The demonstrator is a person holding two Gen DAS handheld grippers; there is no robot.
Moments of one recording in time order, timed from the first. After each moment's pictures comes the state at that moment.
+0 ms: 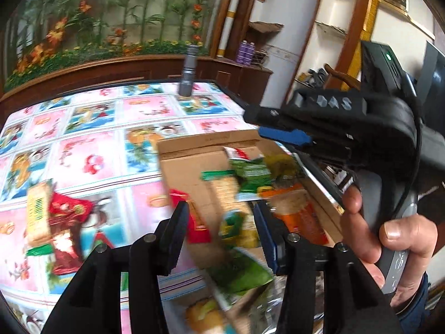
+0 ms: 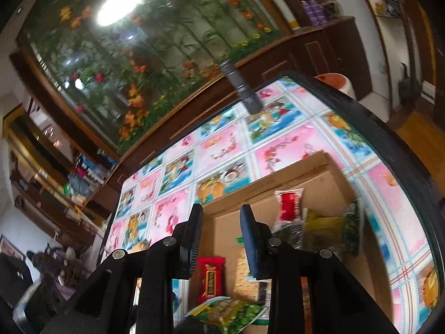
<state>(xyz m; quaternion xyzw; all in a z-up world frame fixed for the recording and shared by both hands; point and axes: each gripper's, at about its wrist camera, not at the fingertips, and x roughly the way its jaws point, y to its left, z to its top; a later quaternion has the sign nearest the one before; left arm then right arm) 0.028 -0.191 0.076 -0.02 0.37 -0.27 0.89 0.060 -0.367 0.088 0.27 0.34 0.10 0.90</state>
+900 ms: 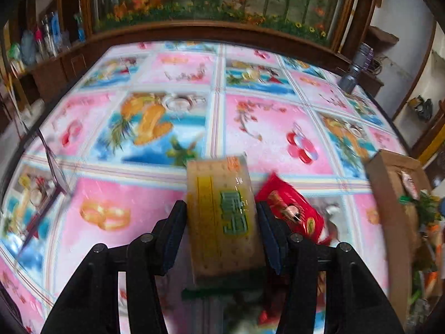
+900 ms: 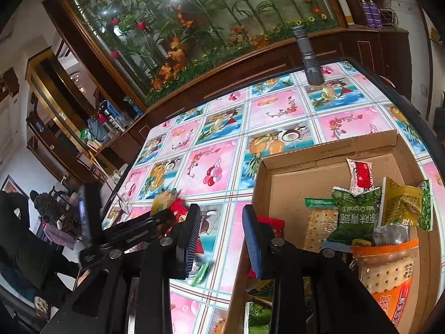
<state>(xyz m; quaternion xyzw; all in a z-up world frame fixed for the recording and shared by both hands) 0.121 -0.030 0.013 -0.04 0.45 -0.01 0.89 0.057 -0.288 0.075 0.19 0.38 0.20 0.88</state>
